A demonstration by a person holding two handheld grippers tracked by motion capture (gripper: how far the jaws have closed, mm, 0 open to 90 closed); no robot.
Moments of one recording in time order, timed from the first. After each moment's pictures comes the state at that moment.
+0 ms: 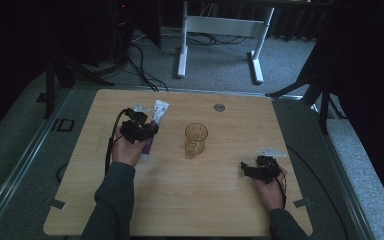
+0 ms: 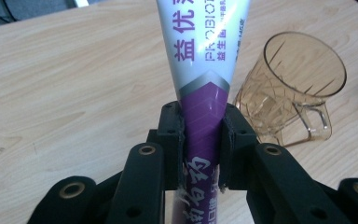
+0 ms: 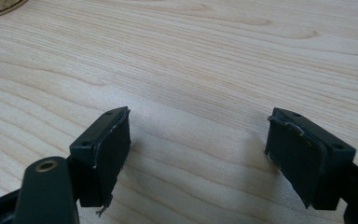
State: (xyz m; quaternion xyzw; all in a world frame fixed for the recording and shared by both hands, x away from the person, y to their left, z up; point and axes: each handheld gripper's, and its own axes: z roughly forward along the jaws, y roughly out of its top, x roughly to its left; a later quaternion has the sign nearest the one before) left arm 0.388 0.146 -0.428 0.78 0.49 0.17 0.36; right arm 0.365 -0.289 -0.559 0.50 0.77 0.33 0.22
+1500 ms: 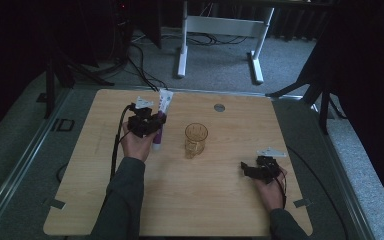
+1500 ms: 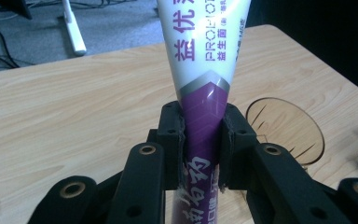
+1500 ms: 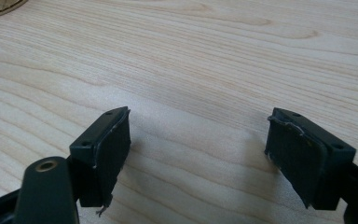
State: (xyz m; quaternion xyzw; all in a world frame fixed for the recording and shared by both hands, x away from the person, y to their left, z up) left arm 0.402 0.131 -0.428 0.73 0.48 0.19 0.44; right arm 0.365 -0.289 -0.559 0.50 0.77 0.33 0.22
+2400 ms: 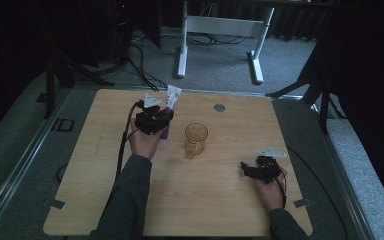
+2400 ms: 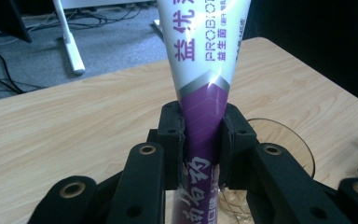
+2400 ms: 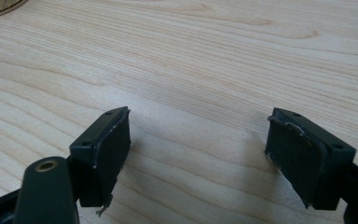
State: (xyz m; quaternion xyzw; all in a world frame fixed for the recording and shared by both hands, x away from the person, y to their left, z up) left arm 0.408 0.111 -0.421 0.73 0.46 0.22 0.45; right arm 0.365 -0.289 -0.559 0.50 0.77 0.33 0.22
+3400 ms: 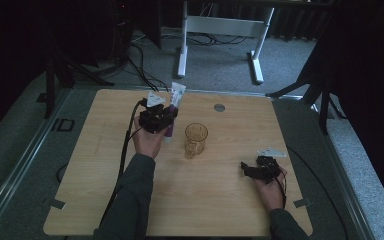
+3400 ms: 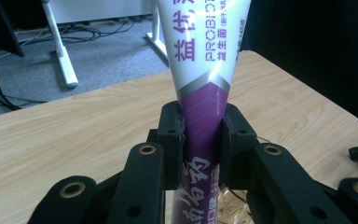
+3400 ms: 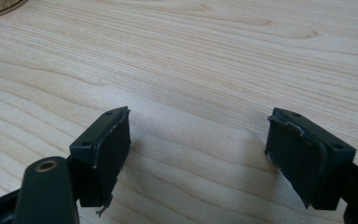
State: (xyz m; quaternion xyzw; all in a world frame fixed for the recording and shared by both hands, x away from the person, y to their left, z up) left arm 0.408 0.101 -0.414 0.73 0.44 0.22 0.48; right arm 0.365 -0.289 -0.559 0.50 0.77 0.33 0.22
